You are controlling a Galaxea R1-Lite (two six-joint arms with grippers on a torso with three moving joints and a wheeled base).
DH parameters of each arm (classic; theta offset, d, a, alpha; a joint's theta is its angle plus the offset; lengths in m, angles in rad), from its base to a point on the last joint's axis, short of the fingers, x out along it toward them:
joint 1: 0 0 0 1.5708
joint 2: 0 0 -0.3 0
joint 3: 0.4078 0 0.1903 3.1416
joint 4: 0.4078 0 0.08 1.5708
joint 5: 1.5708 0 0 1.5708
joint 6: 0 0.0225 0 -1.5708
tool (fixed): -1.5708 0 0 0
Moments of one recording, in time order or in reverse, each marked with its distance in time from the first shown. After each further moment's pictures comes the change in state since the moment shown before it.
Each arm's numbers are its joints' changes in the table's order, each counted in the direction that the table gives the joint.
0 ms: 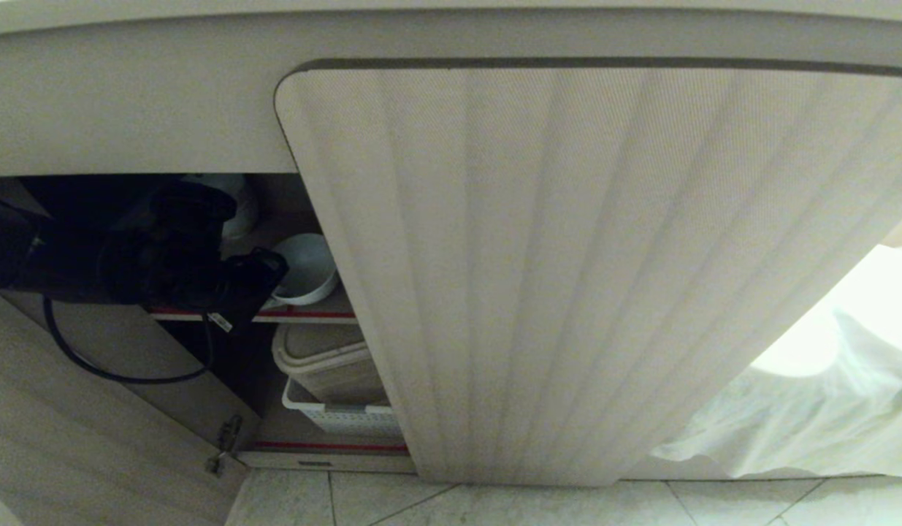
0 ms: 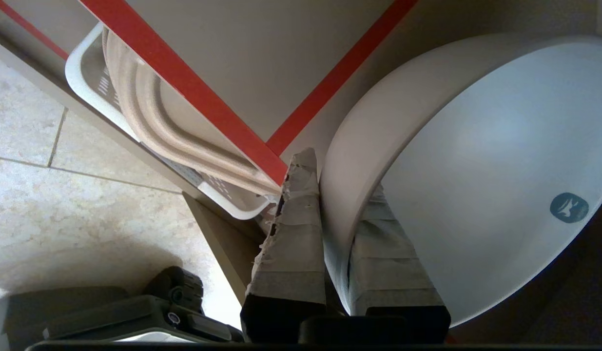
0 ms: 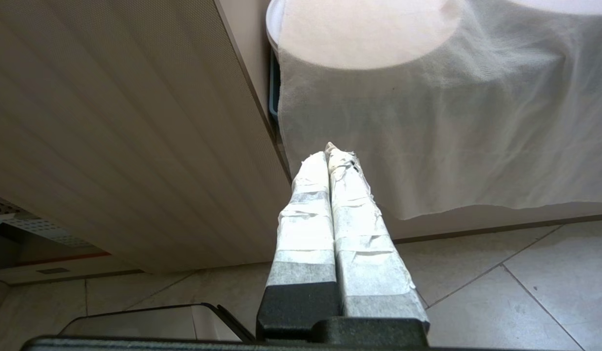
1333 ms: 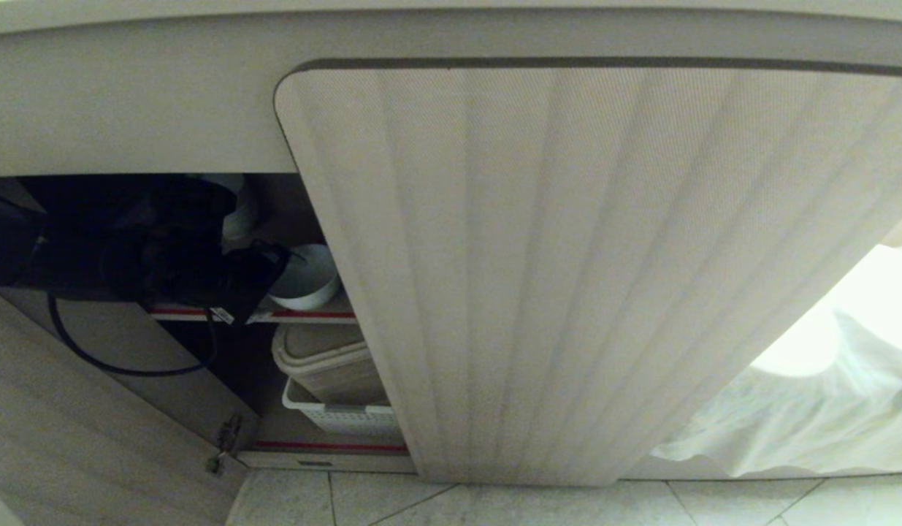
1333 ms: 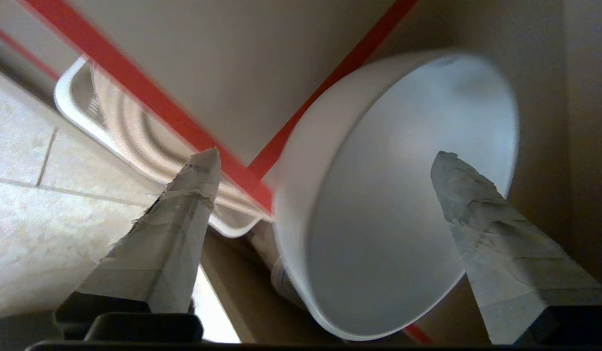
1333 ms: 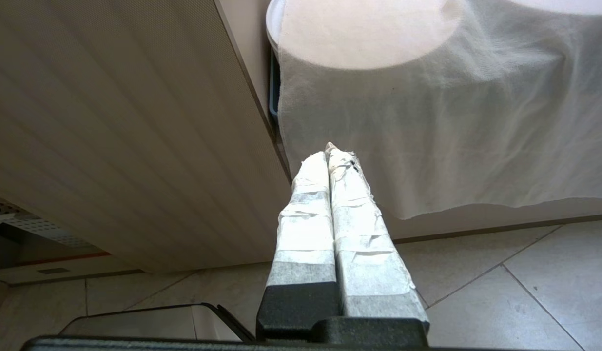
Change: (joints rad) left arm 0.001 -0.012 0.018 -0.036 0.028 -0.004; right arm 0.000 0.000 0.000 0.000 0.000 0.000
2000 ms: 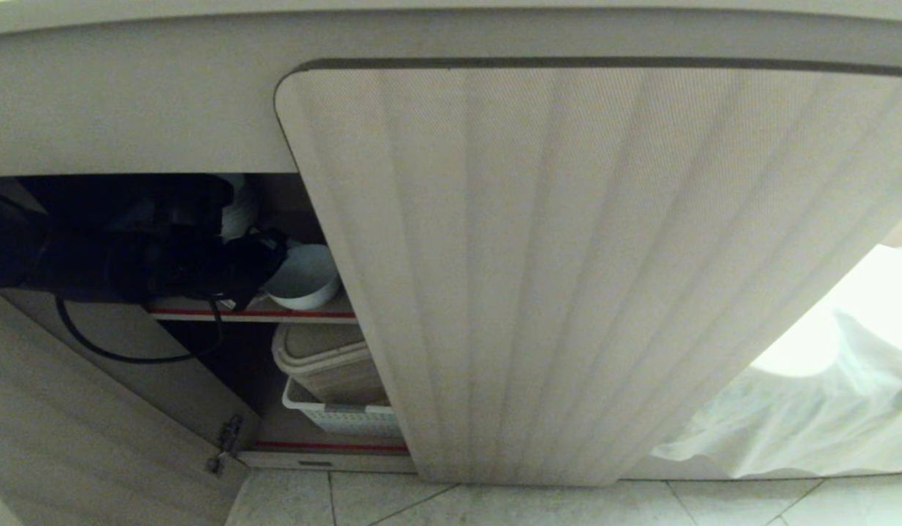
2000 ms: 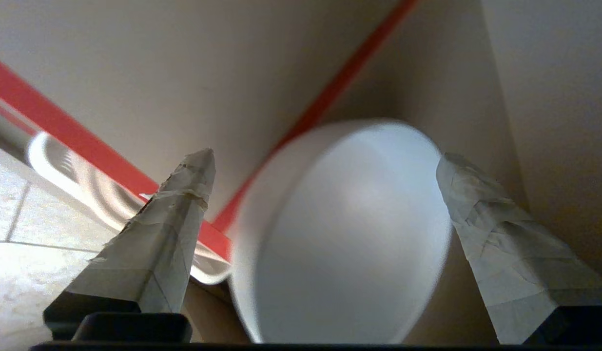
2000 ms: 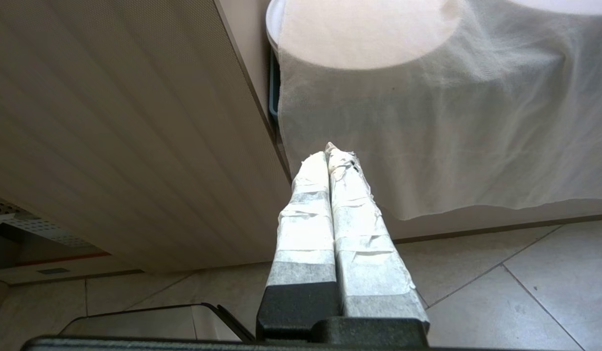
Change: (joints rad) left arm 0.000 -0.010 -0.005 -0.130 0.065 -0.003; right arm 0.000 0.000 0.000 0.000 0.000 0.000
